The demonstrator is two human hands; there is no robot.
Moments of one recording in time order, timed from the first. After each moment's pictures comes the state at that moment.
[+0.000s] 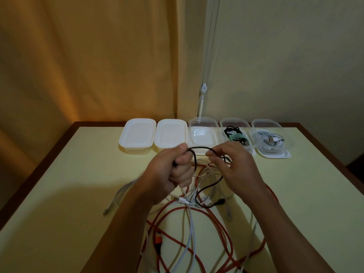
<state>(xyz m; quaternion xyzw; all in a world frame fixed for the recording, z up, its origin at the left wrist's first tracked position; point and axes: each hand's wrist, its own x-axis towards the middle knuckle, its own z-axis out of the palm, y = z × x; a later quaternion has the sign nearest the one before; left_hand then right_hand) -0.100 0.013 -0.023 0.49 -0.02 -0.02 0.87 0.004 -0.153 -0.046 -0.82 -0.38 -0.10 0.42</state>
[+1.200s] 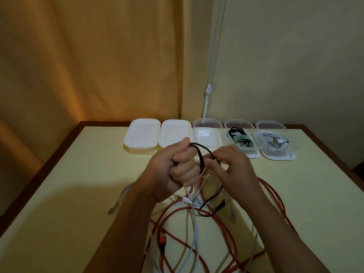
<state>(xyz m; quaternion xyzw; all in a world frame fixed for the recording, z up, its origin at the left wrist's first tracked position) -0.100 0.022 -0.016 0.37 -0.16 -0.10 0.91 -0.005 -0.140 -0.049 -0.80 -0.42 -0.12 0.42</state>
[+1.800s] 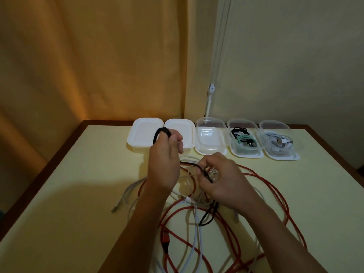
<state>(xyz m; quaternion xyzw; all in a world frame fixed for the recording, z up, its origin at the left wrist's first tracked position) -0.091 0.022 -0.037 0.77 0.16 0.39 0.47 -0.036 -0.130 -0.036 -0.82 -0.40 0.04 0.41</state>
